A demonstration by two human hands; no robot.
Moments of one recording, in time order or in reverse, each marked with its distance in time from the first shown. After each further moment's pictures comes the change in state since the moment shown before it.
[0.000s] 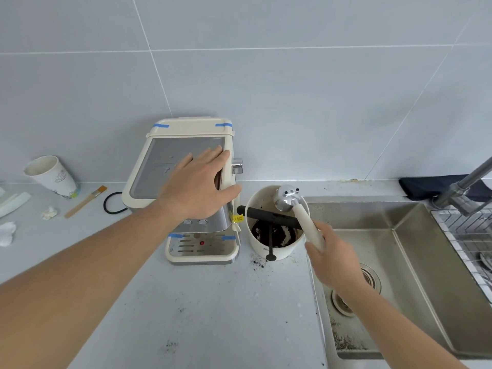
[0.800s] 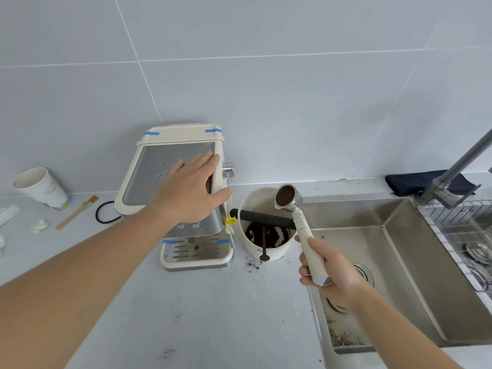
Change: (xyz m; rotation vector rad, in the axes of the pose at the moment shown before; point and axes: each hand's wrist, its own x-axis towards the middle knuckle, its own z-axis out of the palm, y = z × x) left_hand 0.002 -0.002 0.002 0.018 -0.029 0.004; right_hand -0.025 -0.010 -0.025 1.262 -0.441 0.518
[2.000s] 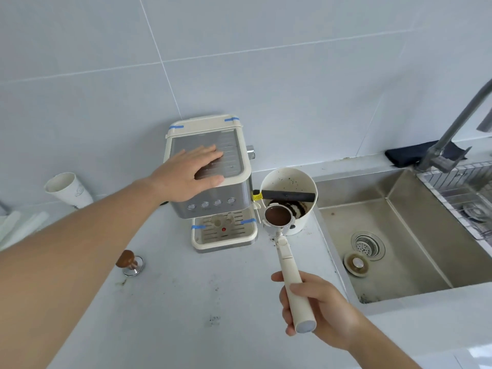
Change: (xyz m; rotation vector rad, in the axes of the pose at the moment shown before) left_hand -0.030 -0.082 -0.034 -0.114 -0.170 0.247; right_hand -0.091 0.105 0.091 0.154 -0.299 0.090
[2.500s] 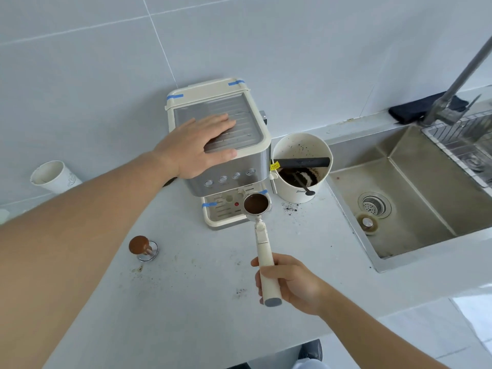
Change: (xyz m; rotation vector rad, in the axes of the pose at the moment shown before) left_hand 0.006 -0.022 -0.001 0.013 -0.009 0.151; right_hand 0.072 0.062 0.054 -0.141 0.110 0.057
